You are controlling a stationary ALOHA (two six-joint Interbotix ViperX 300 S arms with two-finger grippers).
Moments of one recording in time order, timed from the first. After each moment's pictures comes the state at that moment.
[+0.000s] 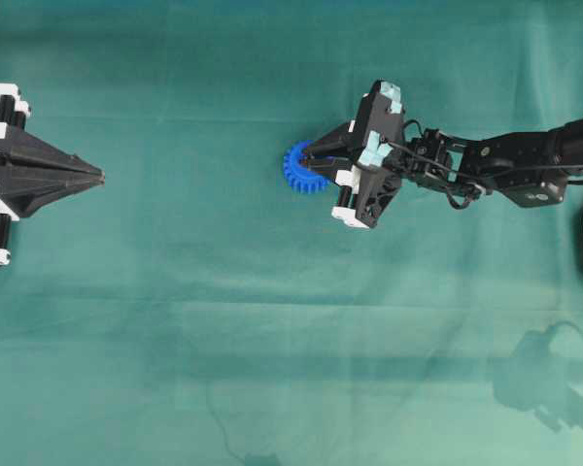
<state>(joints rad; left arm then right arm) 0.00 -0.96 1.22 -0.05 -0.29 -0.02 -0.17 0.20 0.77 0.21 -0.51 0.00</state>
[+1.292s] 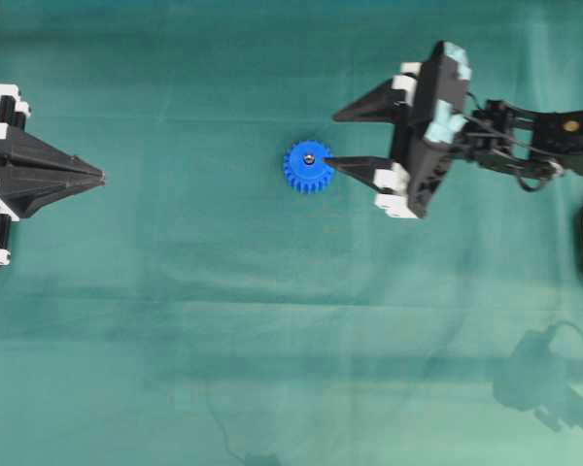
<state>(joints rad) 0.00 -0.97 1.22 -0.05 -0.28 -0.02 -0.17 -0.20 0.85 0.21 -0.26 -0.02</state>
